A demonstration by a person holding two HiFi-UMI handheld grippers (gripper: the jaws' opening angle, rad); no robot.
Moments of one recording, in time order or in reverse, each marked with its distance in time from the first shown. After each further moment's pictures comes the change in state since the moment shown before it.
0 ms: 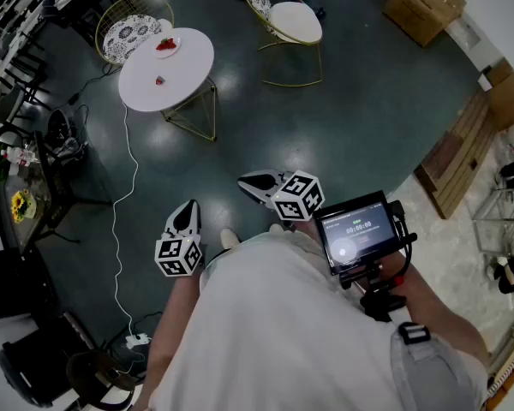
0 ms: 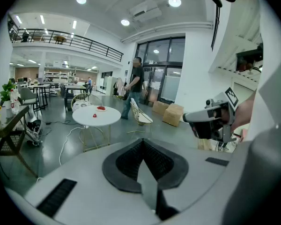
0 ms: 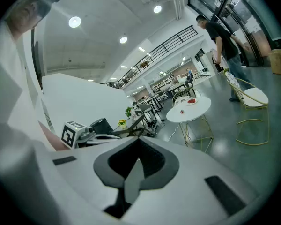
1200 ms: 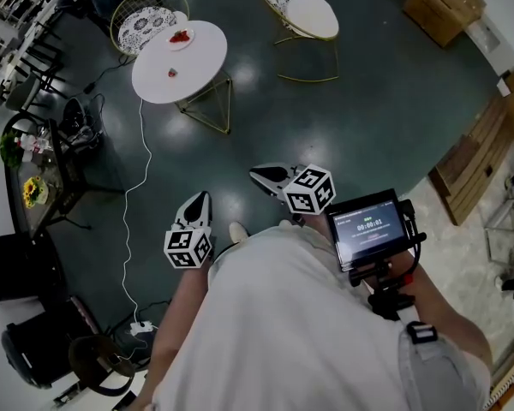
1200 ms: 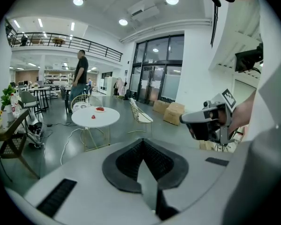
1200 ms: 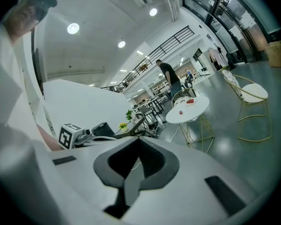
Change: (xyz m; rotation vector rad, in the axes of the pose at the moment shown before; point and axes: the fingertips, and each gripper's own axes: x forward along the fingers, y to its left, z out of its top) left arm 0.017 -0.032 0.006 0.020 0.005 0.018; right arm -0.024 -0.026 0.002 0.036 -0.037 0.022
